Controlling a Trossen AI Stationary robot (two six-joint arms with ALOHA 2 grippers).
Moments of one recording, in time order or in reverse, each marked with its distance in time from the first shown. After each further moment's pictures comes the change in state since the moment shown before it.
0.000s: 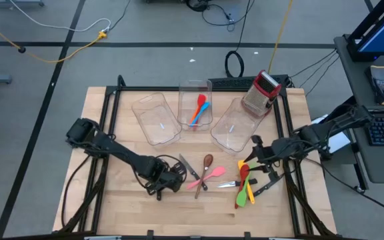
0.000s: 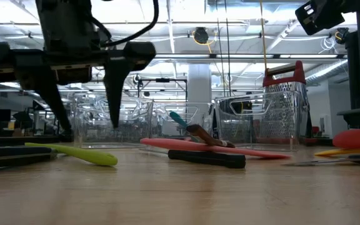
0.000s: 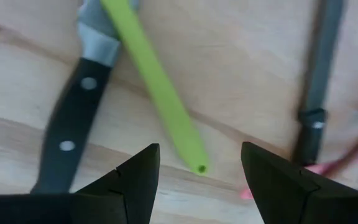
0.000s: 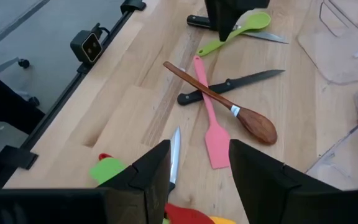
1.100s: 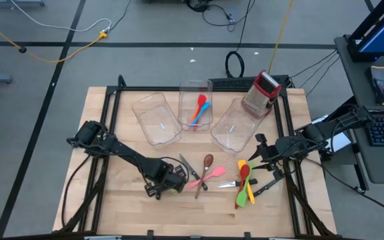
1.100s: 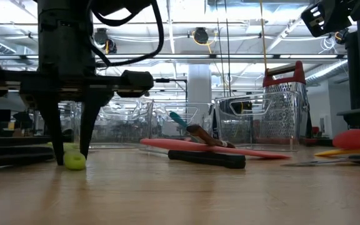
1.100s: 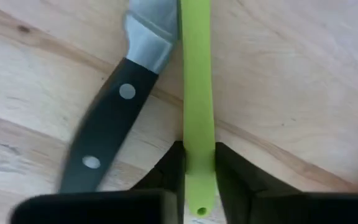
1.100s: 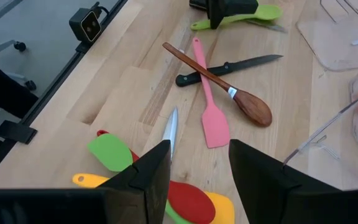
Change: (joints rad) left arm 0.035 0.155 0.006 -0.002 0.080 0.019; right arm 0.000 -0.058 0.000 -0.105 -0.002 -0.029
